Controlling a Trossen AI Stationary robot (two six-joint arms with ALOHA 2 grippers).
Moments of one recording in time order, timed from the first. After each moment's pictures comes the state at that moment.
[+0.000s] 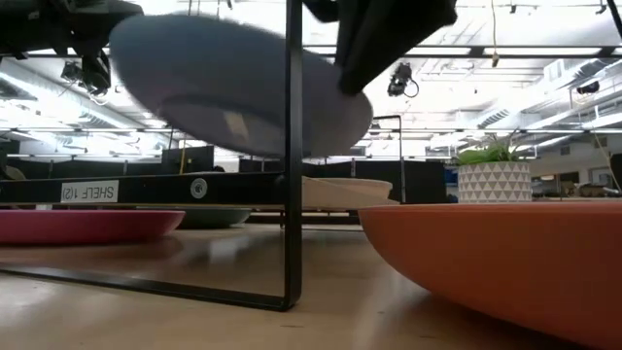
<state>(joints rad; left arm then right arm) -0.53 0.12 0.05 0.47 -0.72 -0.15 0.47 2.05 1.72 -0.83 0.21 -0.41</state>
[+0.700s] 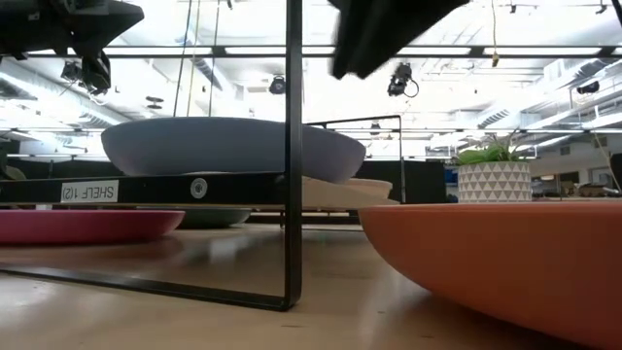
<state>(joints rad) -0.53 0.12 0.05 0.46 -0.72 -0.14 0.48 2.00 1.72 -0.91 0.31 -0.12</state>
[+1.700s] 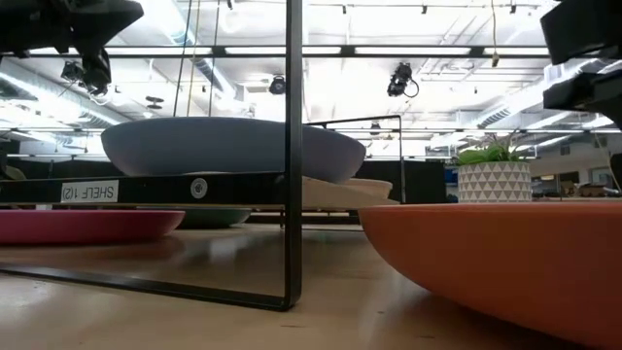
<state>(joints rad) -0.53 0.12 0.05 0.50 -0.72 -0.04 0.71 1.78 1.15 -0.92 0.11 0.70</state>
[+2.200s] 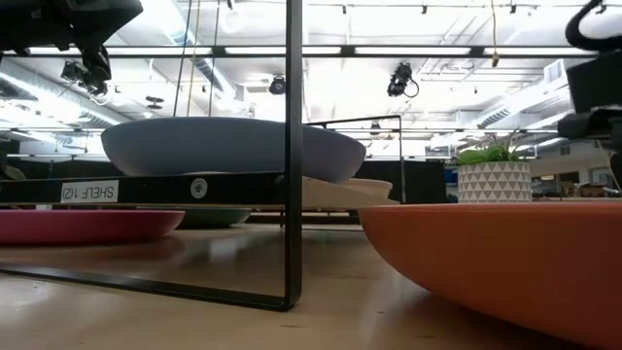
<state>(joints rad) -0.53 0.12 0.05 0.52 -0.72 -0.01 0.73 1.78 1.01 -0.85 0.15 0.70</state>
